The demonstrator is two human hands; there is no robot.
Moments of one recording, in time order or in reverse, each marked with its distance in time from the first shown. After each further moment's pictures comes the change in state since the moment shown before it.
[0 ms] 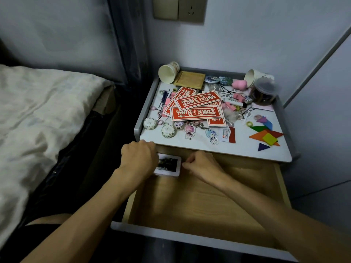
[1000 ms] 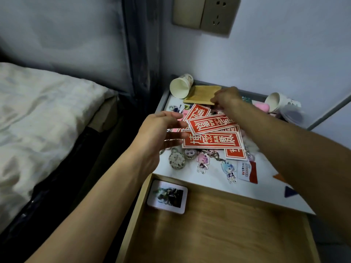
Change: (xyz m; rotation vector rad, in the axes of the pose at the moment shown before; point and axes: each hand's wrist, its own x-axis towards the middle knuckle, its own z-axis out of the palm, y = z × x) left_hand 0.090 -0.007 -0.071 -1.936 -0.129 -0.341; right_hand 0.241 -0.076 -0.148 0.327 0.343 0.117
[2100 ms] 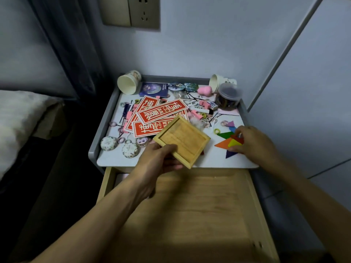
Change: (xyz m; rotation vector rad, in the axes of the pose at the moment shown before) left_hand -0.051 -0.083 0.080 0.012 -0.234 -0.176; right_hand -0.162 0.197 -0.164 -0.735 0.052 -0.100
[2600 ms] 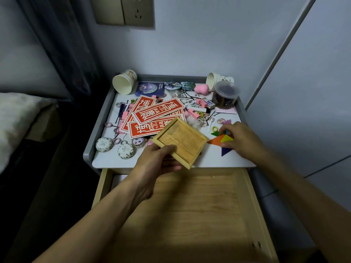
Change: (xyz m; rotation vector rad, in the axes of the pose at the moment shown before) left_hand 0.005 -0.005 0.005 0.028 -0.023 -0.019; right_hand 0.008 -0.016 0.001 0.093 -0.013 -0.134
